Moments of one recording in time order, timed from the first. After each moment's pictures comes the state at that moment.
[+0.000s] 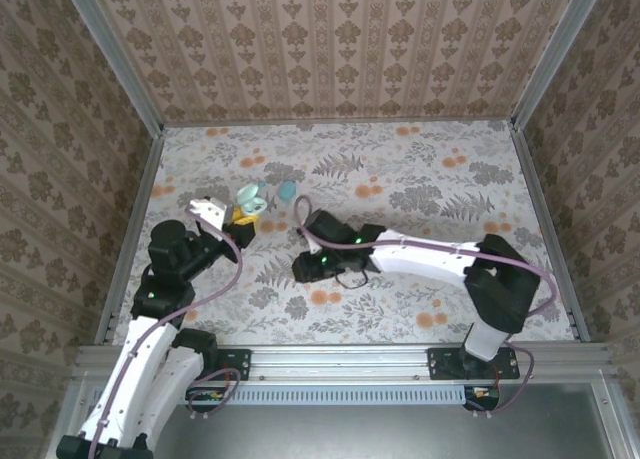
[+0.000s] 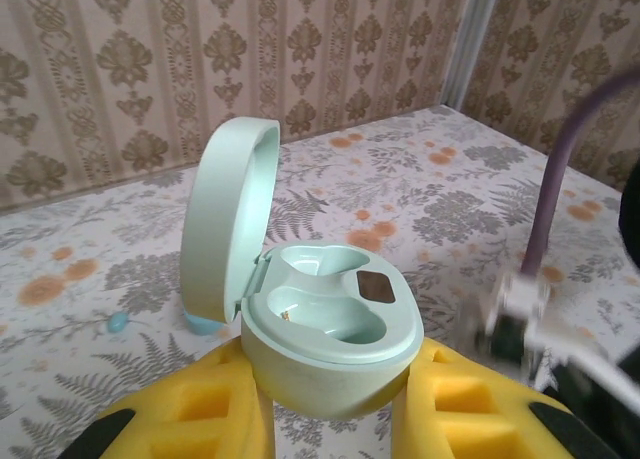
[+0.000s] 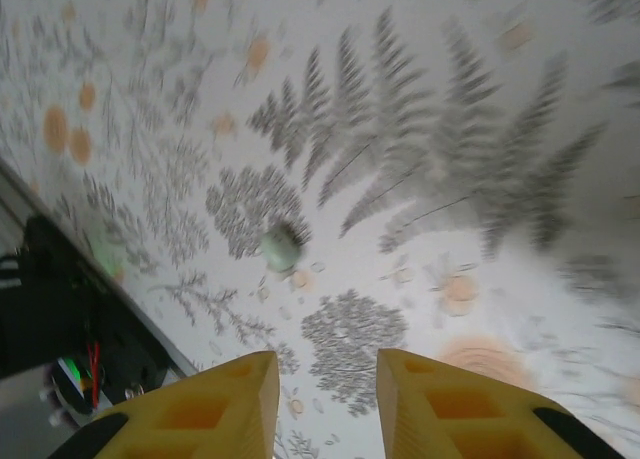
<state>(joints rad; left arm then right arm) -0.27 0.55 0.57 -0.23 0.44 0.00 0.97 1.72 1.15 -0.39 -0.24 0.66</state>
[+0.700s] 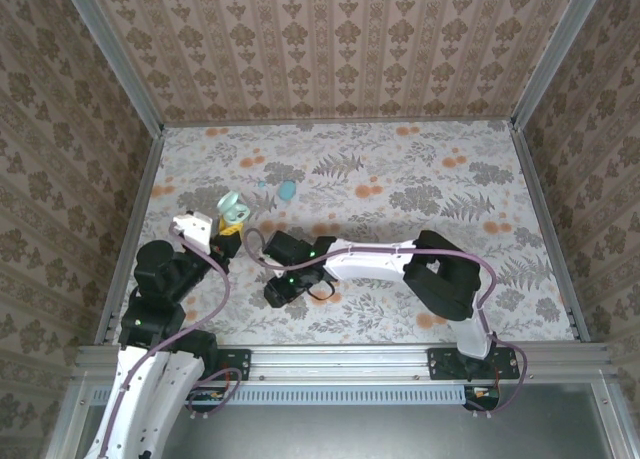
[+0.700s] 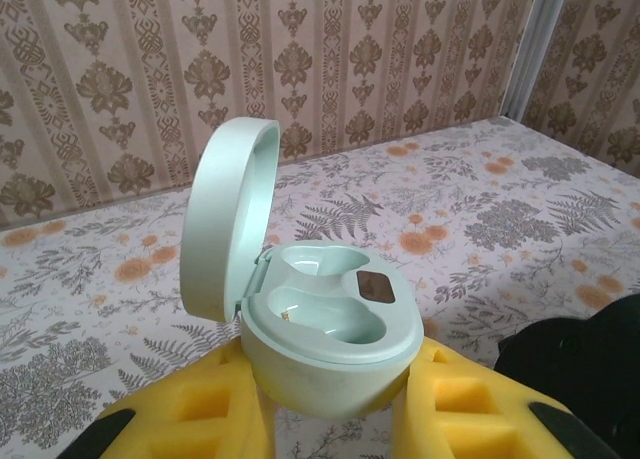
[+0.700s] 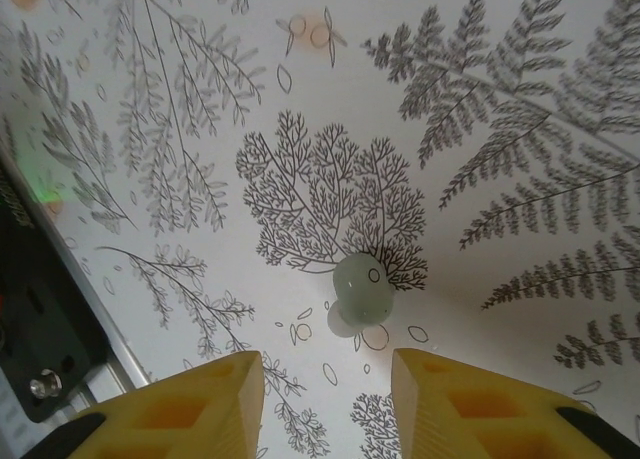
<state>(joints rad) -0.26 0.38 0.59 -0.39 0.32 0.01 1.08 2.01 1.40 -0.47 -0.26 0.41</state>
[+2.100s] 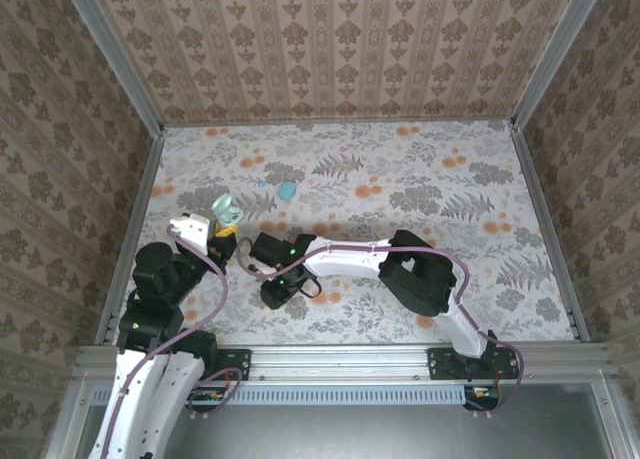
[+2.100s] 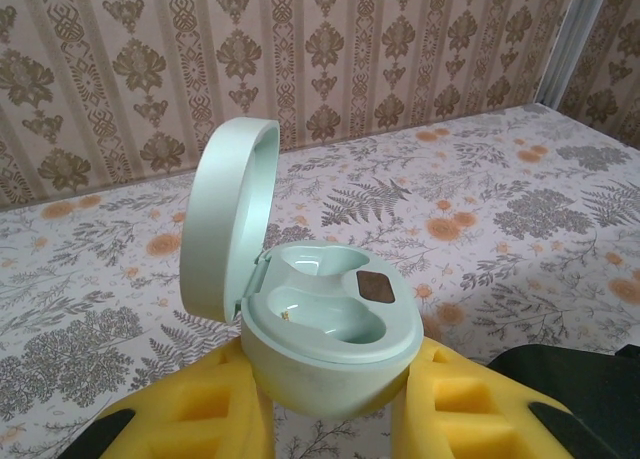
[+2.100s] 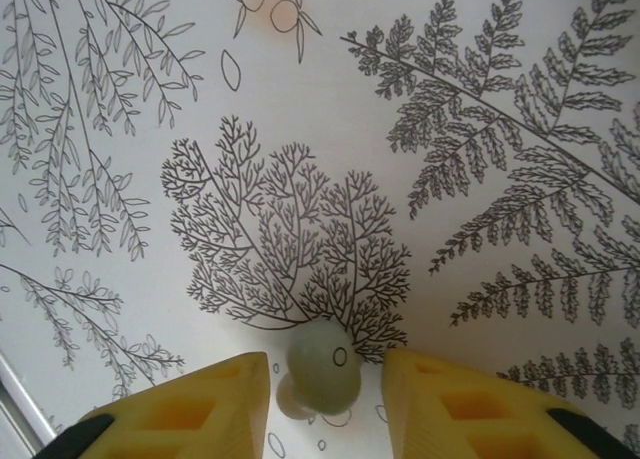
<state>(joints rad) -0.25 0.36 0.60 -0.45 0.27 0.01 1.08 2.16 1.58 -0.63 -0.20 0.30</state>
